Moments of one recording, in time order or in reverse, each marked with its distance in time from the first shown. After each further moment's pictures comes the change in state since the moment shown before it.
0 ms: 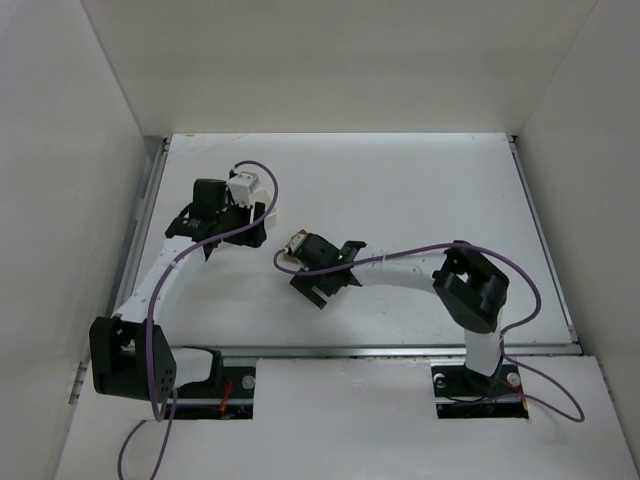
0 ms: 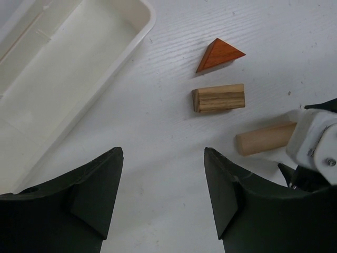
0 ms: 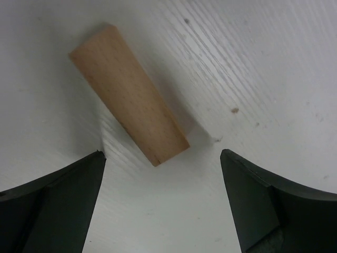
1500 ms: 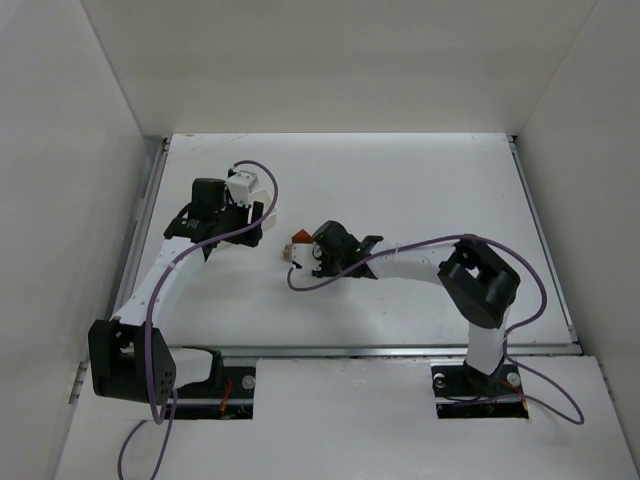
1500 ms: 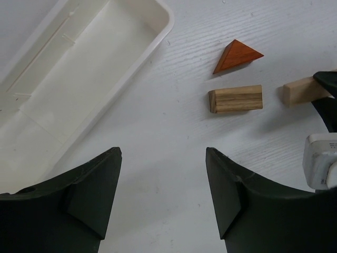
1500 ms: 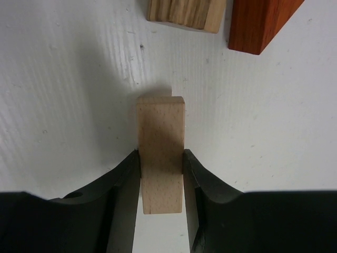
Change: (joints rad) left arm 0.000 -0.012 0.004 0.002 -0.058 0.043; right arm -0.104 -0.024 -0.120 0.261 -0.078 -0.808
